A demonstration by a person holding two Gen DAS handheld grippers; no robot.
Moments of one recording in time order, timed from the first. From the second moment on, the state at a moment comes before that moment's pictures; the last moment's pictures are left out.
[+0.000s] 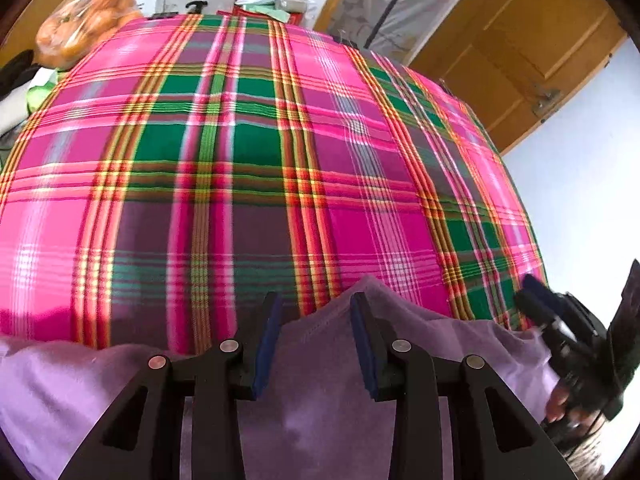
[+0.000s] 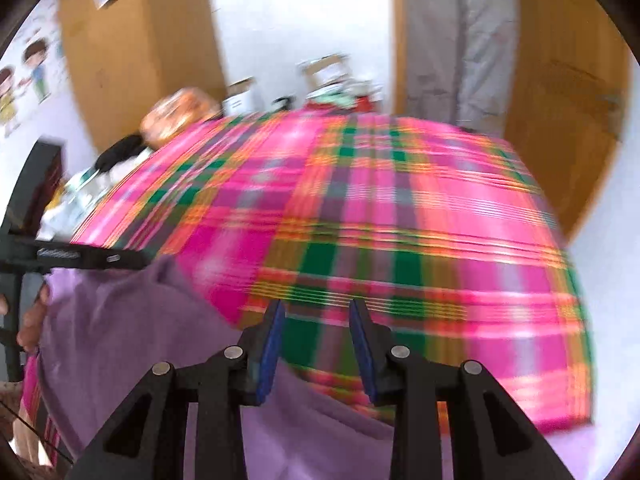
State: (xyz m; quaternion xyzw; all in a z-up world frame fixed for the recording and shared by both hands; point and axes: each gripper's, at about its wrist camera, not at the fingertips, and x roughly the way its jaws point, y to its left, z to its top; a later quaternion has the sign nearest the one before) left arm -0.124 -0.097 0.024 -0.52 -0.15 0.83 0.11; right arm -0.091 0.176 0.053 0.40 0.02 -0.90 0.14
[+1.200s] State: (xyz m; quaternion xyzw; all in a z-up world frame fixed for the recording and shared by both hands) left arm -0.090 -0.075 0.021 -0.52 -0.16 0.83 0.12; right arm -0.023 0.365 0.013 0.42 -0.09 -0.89 -0.14
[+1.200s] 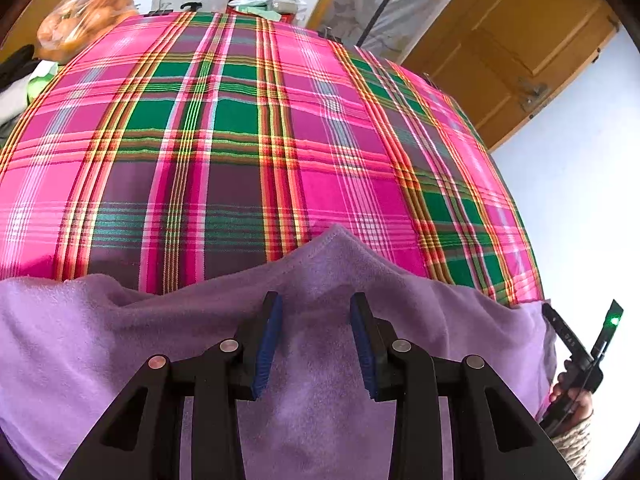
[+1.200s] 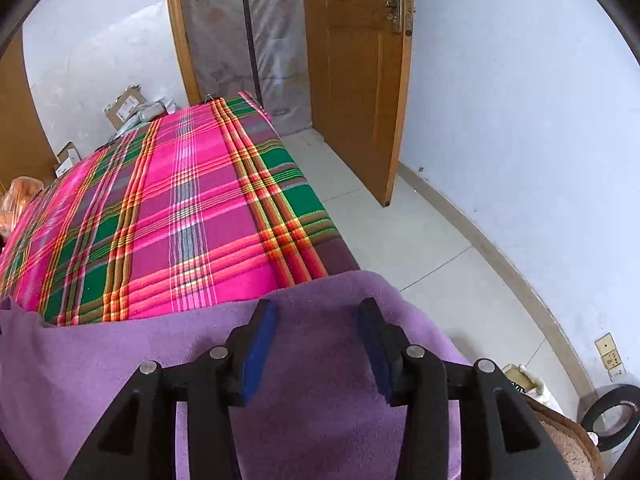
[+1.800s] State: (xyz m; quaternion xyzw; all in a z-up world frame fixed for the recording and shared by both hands) left arm -0.090 -0.075 0.020 -0.51 -0.16 0.84 0.11; right arm -0.024 0.382 0.017 0.41 -0.08 -0.89 -0.17
